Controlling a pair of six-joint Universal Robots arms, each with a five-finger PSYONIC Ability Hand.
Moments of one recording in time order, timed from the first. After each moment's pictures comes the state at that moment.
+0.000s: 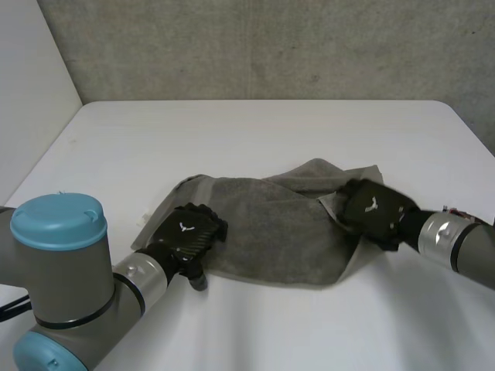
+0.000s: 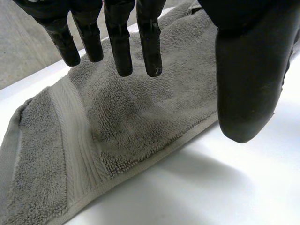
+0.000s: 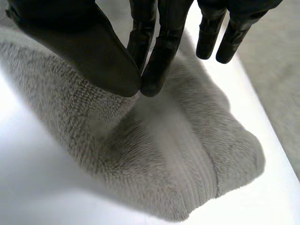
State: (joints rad) left arm 4.18 -1.94 -1.79 3.30 -1.40 3.37; right arm 1.68 -1.15 1.62 0.11 0.91 2.10; left_hand 0.47 0.47 0.22 0.23 0.26; right_hand 1.31 1.30 0.18 0.18 1.16
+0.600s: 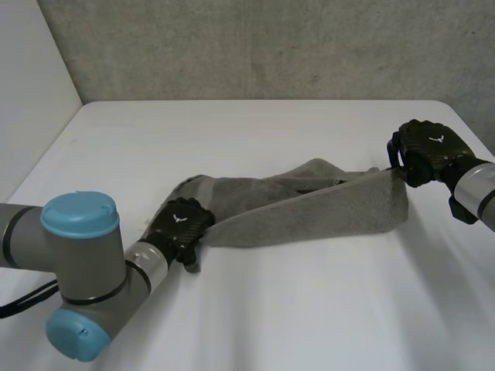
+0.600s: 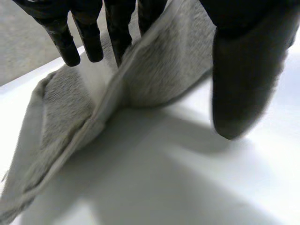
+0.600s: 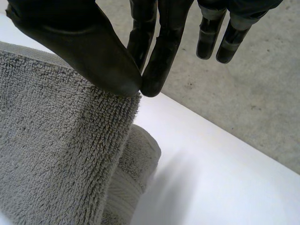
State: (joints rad) left arm 4.23 -2.10 -1.70 3.41 -1.44 3.38; right arm 1.59 -1.19 1.54 -0.13 1.09 2.88; left_hand 0.64 0.65 0.22 0.23 0.47; right_hand 1.31 1.30 0.18 0.18 1.16
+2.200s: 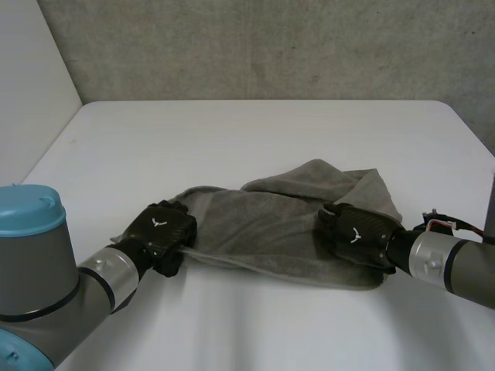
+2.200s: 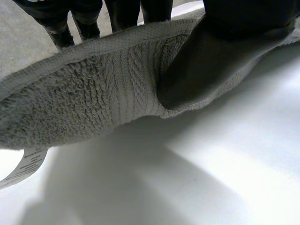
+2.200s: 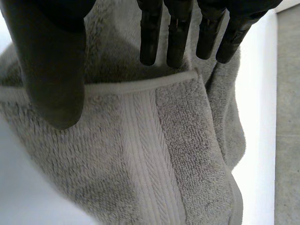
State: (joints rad) left arm 4.31 -1.85 -1.86 3.26 -1.34 3.37; right arm 1.71 -1.12 1.67 0.21 0.87 1.51; left_hand 1.27 1.30 0.22 0.23 1.14; right_hand 0.50 0.51 0.18 0.18 0.30
